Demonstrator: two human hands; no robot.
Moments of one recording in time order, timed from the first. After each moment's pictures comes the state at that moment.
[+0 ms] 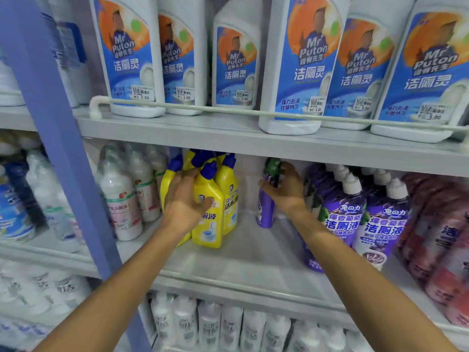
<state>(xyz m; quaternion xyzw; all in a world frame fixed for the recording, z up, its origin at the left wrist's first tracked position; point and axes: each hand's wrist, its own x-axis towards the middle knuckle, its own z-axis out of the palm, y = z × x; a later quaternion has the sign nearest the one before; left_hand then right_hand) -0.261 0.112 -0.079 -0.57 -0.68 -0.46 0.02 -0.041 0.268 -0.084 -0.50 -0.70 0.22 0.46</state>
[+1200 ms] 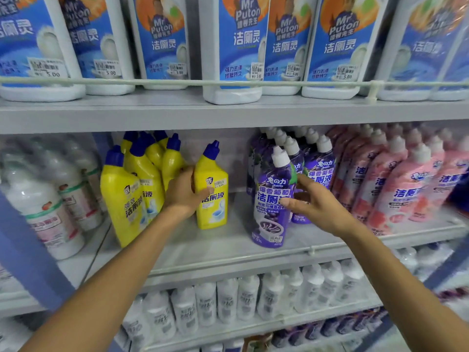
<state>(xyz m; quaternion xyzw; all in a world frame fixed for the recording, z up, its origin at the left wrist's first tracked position) -0.203 0.168 -0.108 -0.64 -0.60 -0.43 -0.19 0.129 0.126 -0.090 -0.43 -0.75 0.32 0.39</state>
